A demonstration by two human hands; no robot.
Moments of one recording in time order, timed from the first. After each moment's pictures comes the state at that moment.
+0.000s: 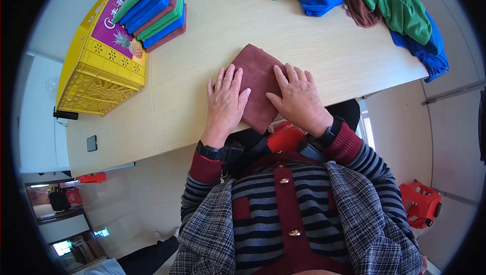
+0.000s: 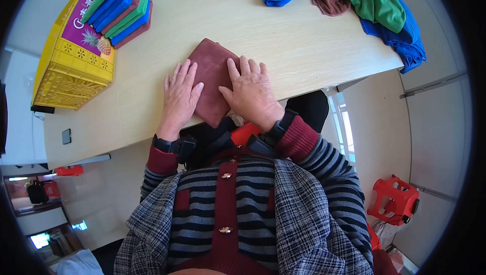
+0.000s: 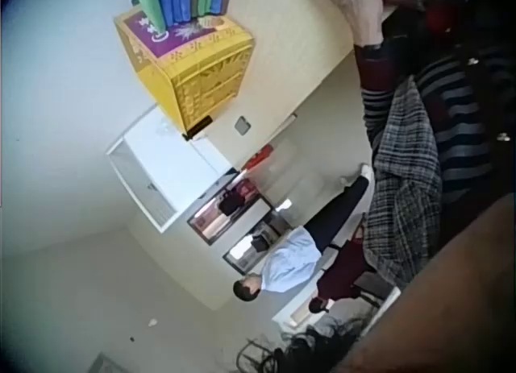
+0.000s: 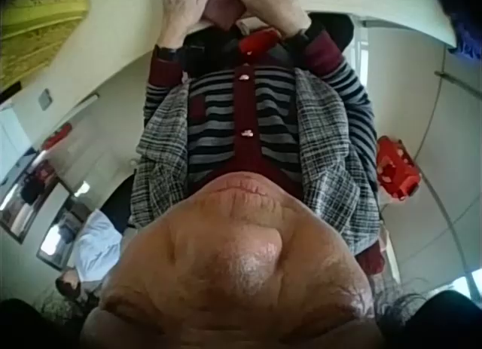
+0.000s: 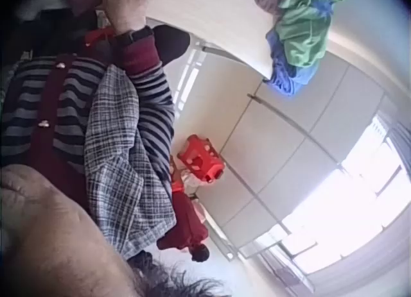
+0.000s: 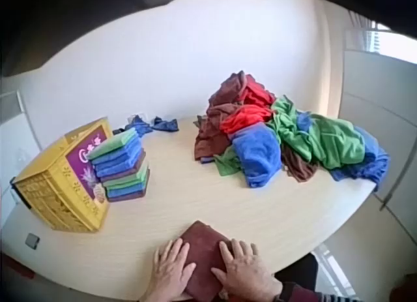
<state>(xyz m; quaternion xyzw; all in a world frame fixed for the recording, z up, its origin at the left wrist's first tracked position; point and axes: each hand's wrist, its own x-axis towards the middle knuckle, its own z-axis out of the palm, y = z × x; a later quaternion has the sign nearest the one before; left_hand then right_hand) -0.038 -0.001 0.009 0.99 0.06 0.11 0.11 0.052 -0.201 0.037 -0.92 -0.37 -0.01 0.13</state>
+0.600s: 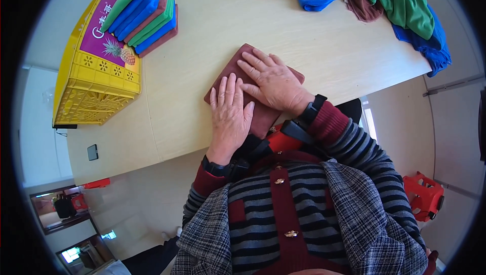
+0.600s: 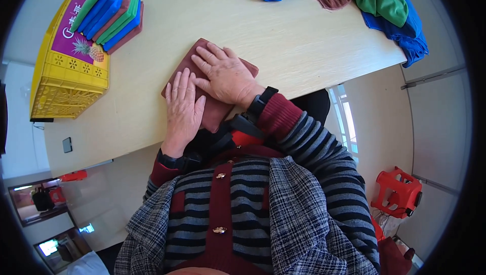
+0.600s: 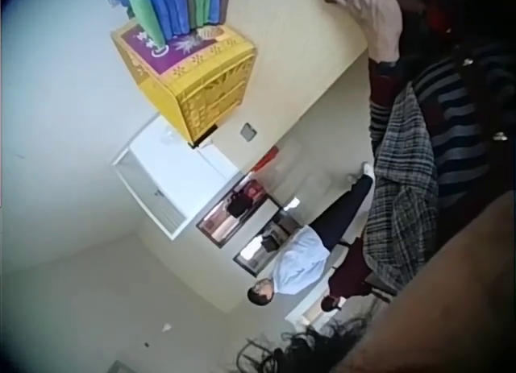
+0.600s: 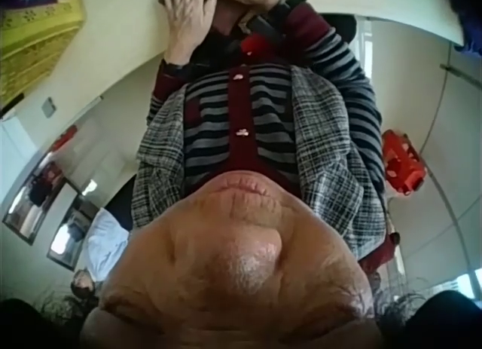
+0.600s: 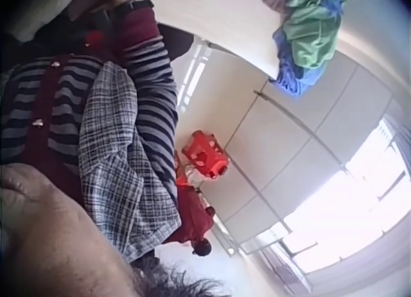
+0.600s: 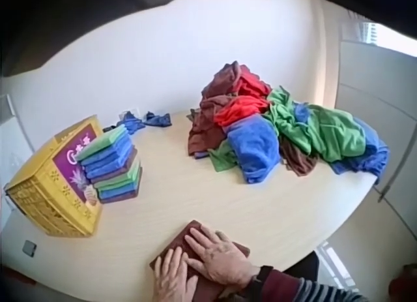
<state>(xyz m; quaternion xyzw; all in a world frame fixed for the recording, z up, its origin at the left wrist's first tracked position) -0.046 -0.018 0.002 0.98 0.03 0.15 0.10 0.097 -0.151 0.006 -0.83 -0.51 -0.04 0.22</state>
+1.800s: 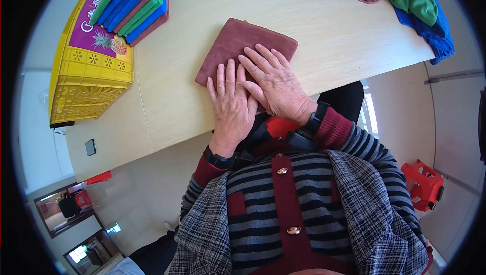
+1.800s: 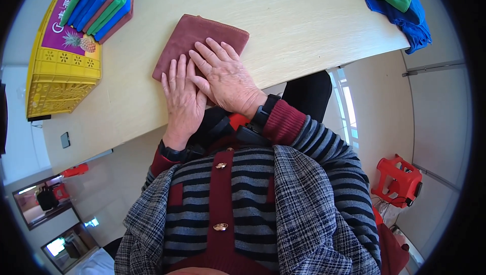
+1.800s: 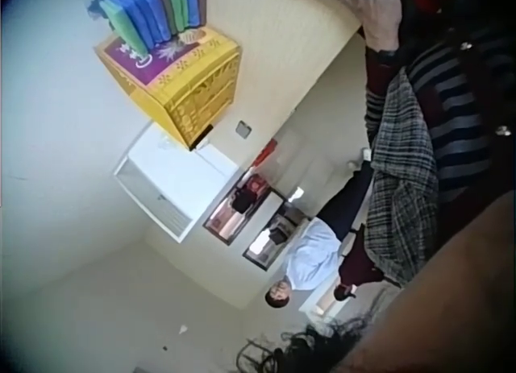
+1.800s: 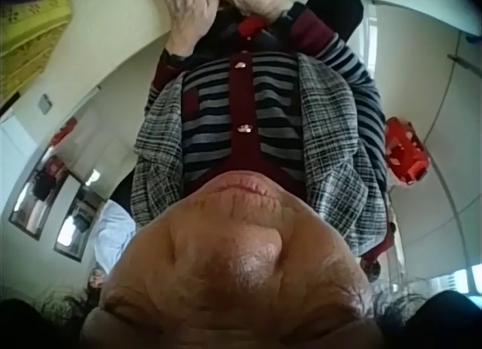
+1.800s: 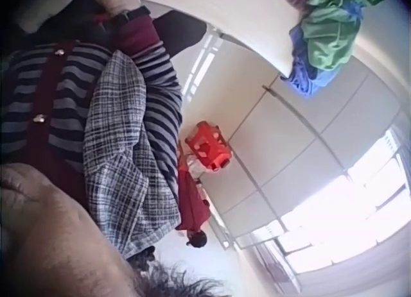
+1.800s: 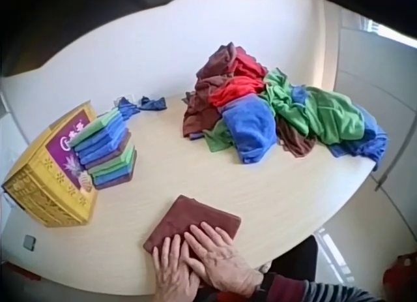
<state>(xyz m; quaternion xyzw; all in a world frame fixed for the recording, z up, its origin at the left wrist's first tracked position) -0.052 -0.041 -0.007 0.98 0.04 0.16 0.09 0.050 -0.175 0.002 -0.84 -0.47 -0.07 0.26</state>
